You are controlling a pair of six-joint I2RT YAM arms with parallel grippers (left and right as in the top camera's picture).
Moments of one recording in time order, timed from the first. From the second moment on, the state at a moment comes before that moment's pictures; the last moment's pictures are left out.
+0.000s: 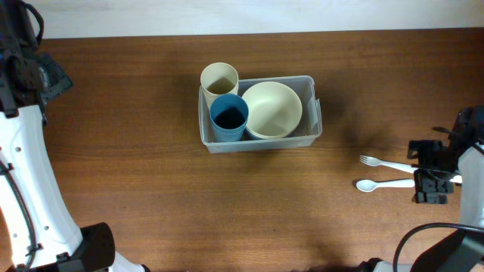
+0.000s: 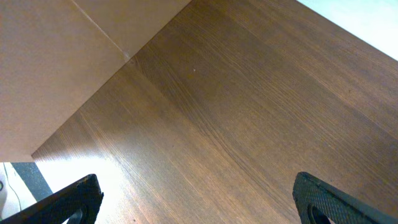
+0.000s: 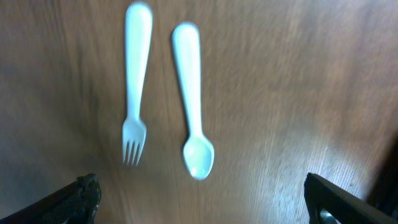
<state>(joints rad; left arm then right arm) 0.20 1.76 2.37 -1.63 -0.49 -0.42 -0.54 1.51 1.18 -1.17 -0.05 1.12</state>
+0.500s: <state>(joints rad) 0.20 1.76 2.37 -1.63 -0.49 -0.42 -0.54 1.52 1.01 -0.99 0.04 1.12</state>
